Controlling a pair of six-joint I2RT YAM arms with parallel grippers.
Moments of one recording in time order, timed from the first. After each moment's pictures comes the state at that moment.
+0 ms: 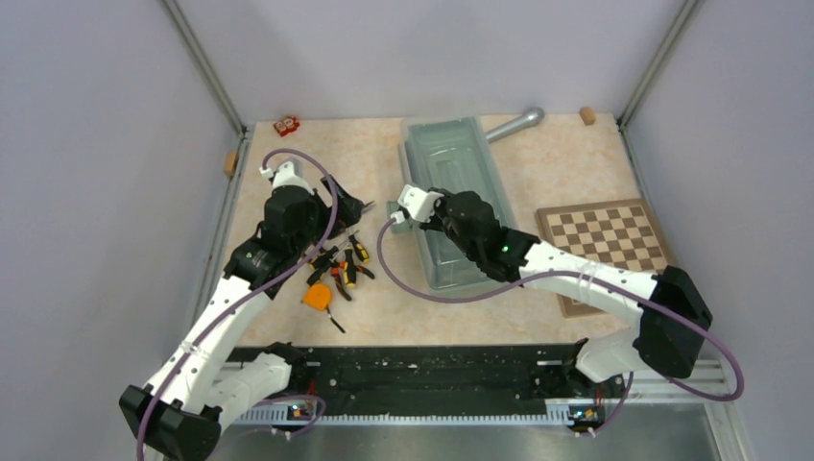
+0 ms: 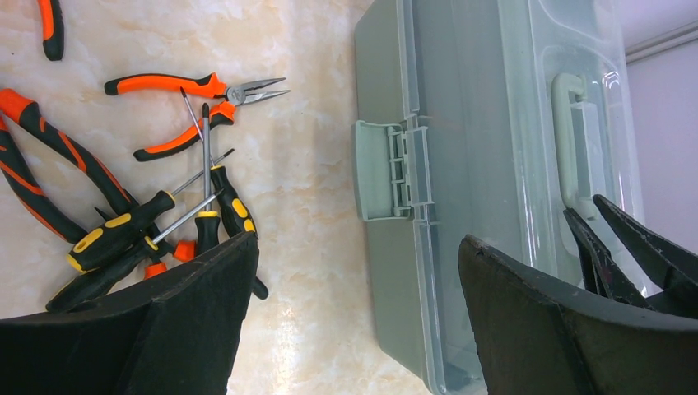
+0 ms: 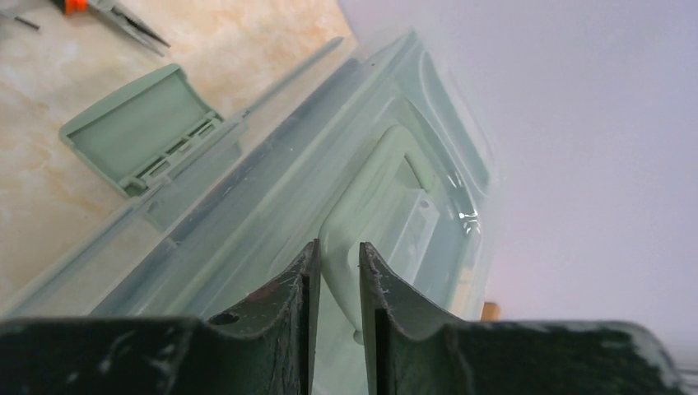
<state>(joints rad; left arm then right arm) -0.41 0.93 0.95 -0.47 -0.15 -0.73 0.92 1.40 1.04 0.02 0.40 -0.73</state>
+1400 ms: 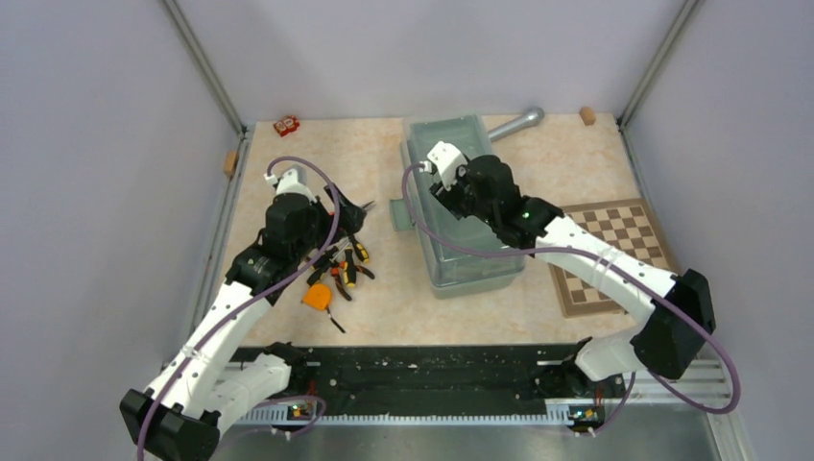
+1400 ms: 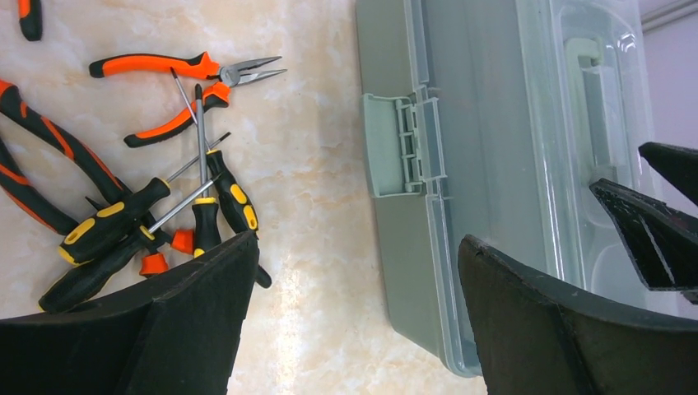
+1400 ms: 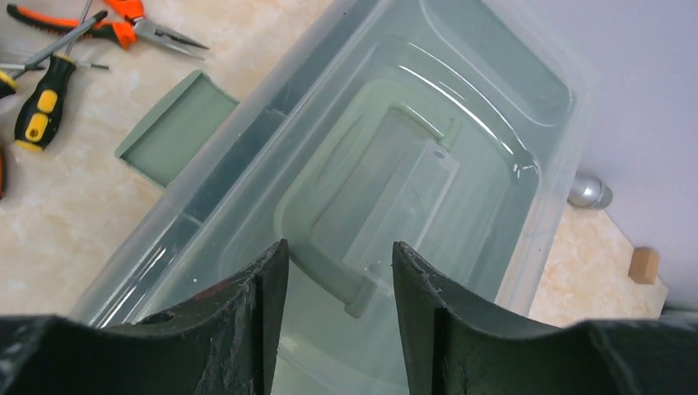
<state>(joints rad) -0.41 0.90 0.88 -0.45 -0.12 -0.72 0.77 1.38 1.16 -0.18 0.23 -0.34</state>
